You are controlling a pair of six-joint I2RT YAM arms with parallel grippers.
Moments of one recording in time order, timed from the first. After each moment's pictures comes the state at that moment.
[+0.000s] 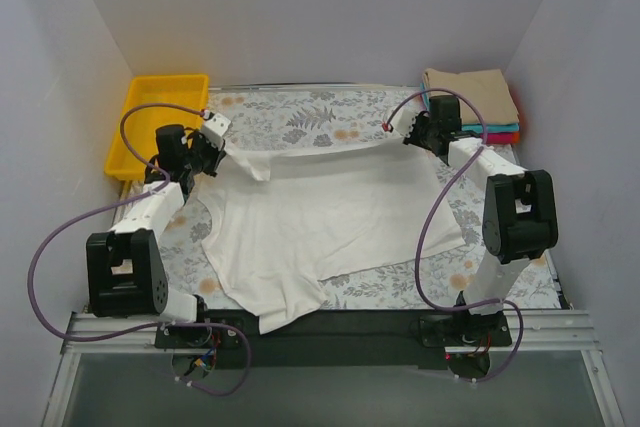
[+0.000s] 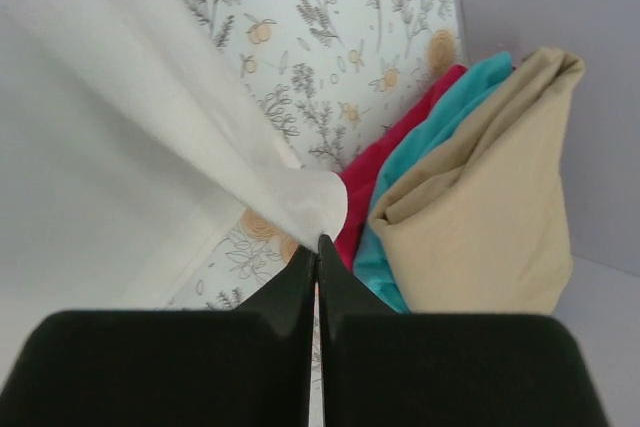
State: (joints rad) left arm 0.05 1.47 0.91 0.07 0.46 0.48; right arm 0.18 1.78 1.24 -0.13 -0.11 -1.11
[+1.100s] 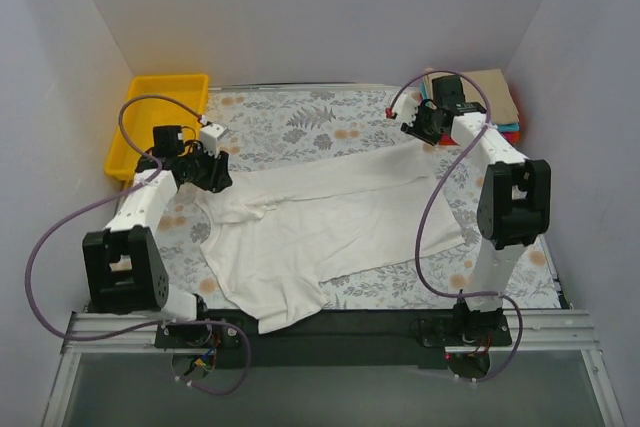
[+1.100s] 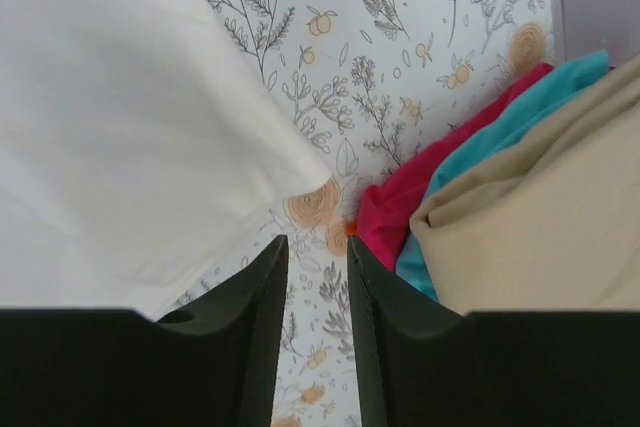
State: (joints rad) left arm 0.09 1.38 0.98 -0.49 0.58 0.48; right arm 0.15 1.84 1.49 -0.56 -0.23 -1.09
